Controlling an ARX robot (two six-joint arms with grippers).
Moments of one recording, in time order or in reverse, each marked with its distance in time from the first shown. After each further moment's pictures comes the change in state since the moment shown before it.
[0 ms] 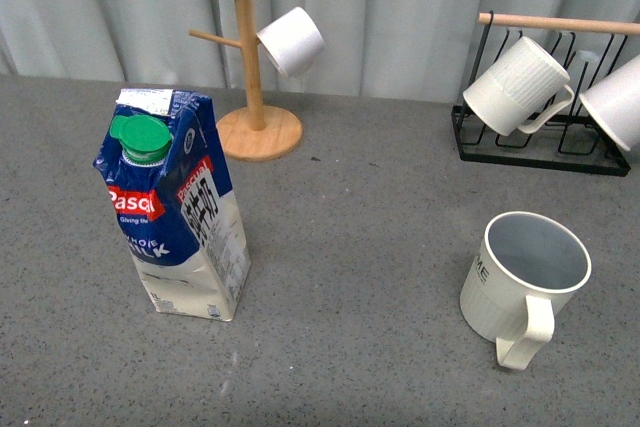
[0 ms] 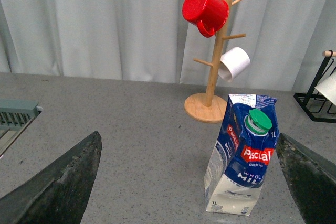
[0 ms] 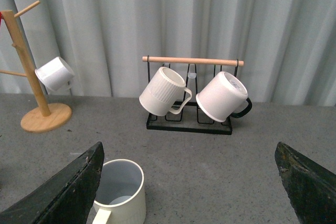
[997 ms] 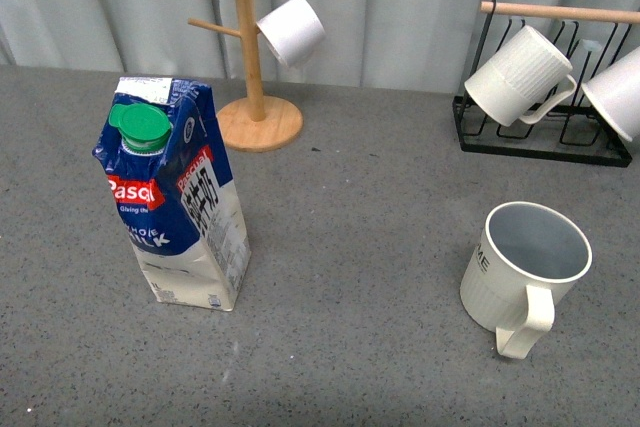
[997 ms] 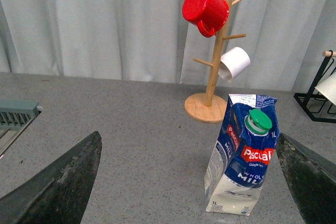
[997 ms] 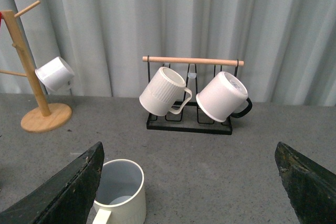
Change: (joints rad) left arm 0.000 0.000 0.000 0.000 0.000 0.000; right arm 0.000 0.000 0.000 0.000 0.000 0.000
